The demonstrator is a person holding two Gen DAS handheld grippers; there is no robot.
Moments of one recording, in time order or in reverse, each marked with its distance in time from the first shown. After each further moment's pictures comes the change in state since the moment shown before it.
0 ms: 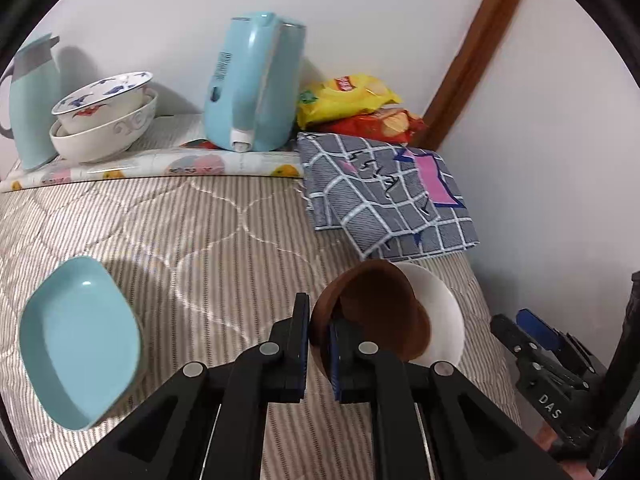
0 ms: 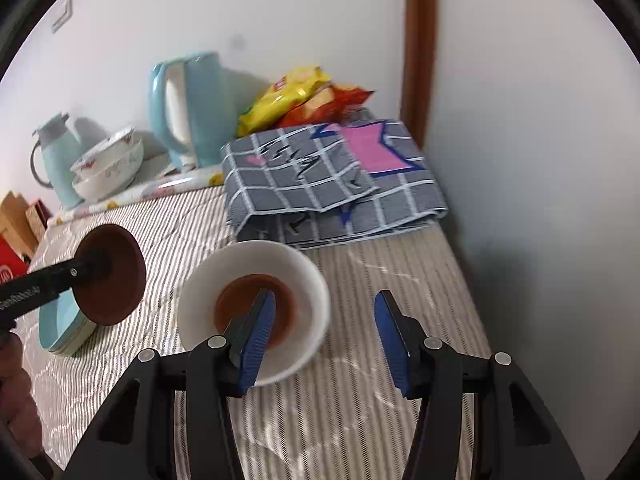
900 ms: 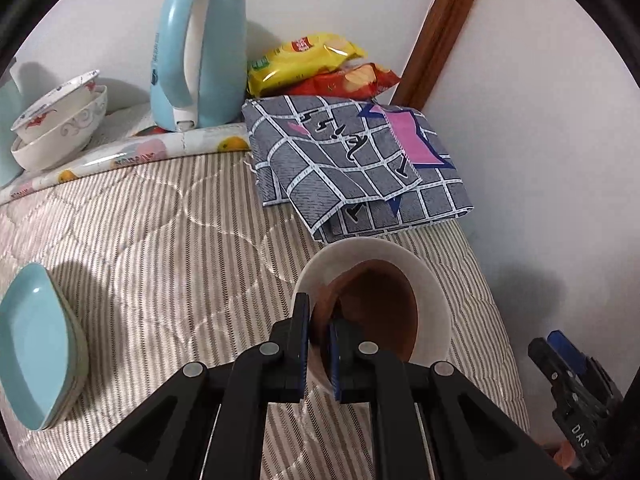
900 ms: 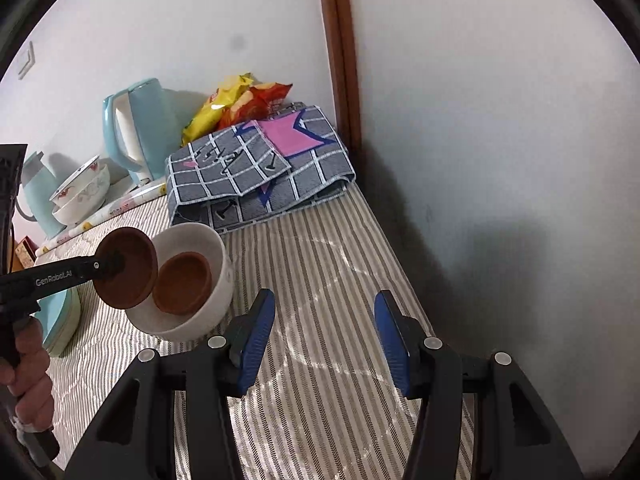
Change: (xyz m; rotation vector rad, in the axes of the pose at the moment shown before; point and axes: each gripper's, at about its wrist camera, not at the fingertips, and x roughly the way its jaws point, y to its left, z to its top) left arm 0.050 -0.050 -0.005 0.068 0.088 0.017; right arm -0.017 -0.070 -0.040 0.143 0.002 -0.036
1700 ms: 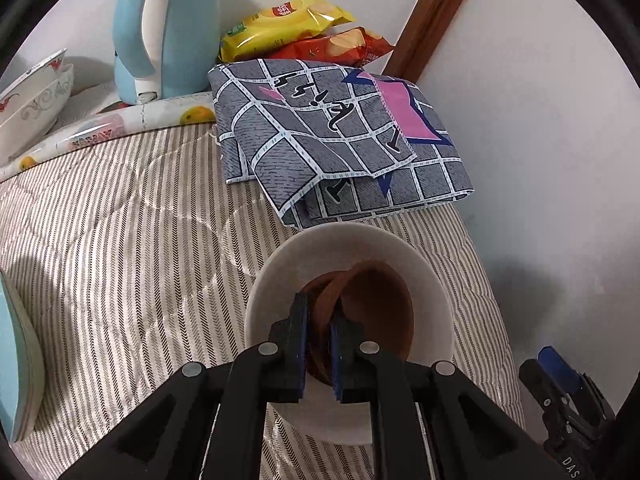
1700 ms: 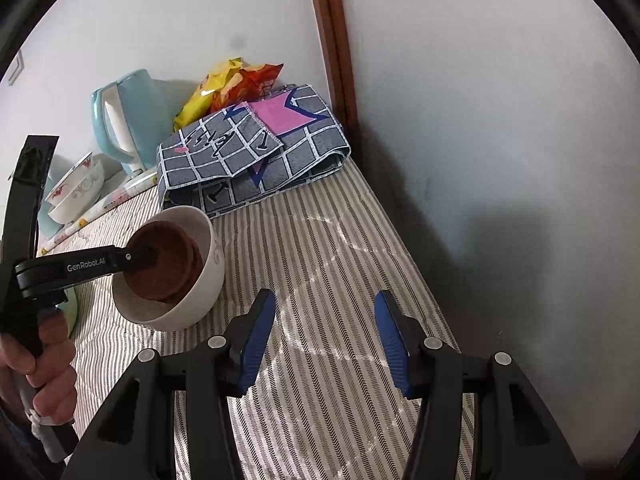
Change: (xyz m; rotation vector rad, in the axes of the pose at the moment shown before) left arm 0.038 -0.010 0.003 -0.003 0.071 -0.062; right arm 0.014 -0.002 -0.007 0.023 0.054 0.006
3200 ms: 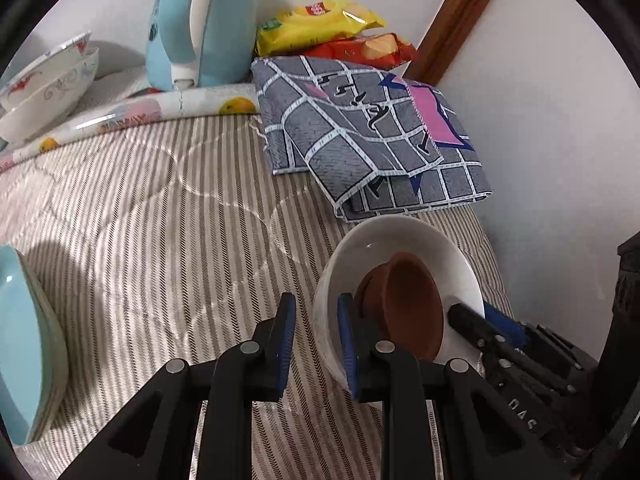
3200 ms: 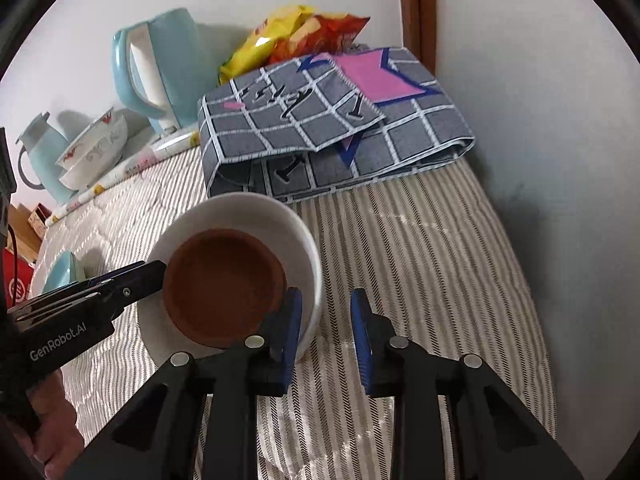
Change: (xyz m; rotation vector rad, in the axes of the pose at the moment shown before) left arm -0.011 0.037 -0.004 -0.033 0.016 0.004; right arm 0.067 0.080 0.029 -0.112 0.156 0.086
